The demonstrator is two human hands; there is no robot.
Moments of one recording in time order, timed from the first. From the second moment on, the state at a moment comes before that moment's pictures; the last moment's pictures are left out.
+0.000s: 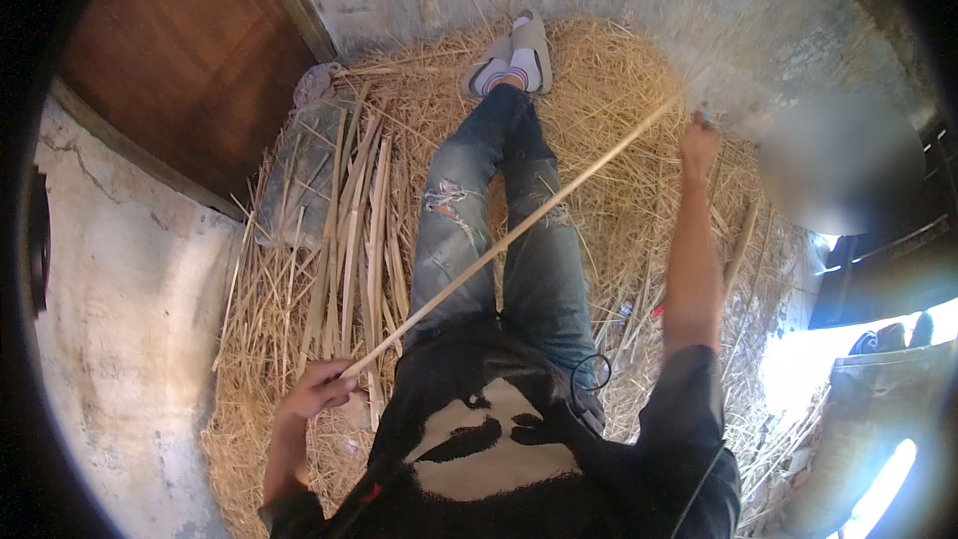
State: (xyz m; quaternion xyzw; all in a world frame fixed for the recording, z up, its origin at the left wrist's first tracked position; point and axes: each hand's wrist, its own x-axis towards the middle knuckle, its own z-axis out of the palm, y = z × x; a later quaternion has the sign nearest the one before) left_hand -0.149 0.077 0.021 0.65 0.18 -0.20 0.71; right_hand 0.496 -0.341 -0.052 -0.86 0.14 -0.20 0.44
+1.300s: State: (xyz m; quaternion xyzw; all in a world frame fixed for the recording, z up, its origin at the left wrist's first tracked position) left_hand -0.029 -0.025 0.020 0.62 0.12 0.06 0.77; right_hand 0.249 -0.172 0.051 -0.84 -0.32 0.01 0.44
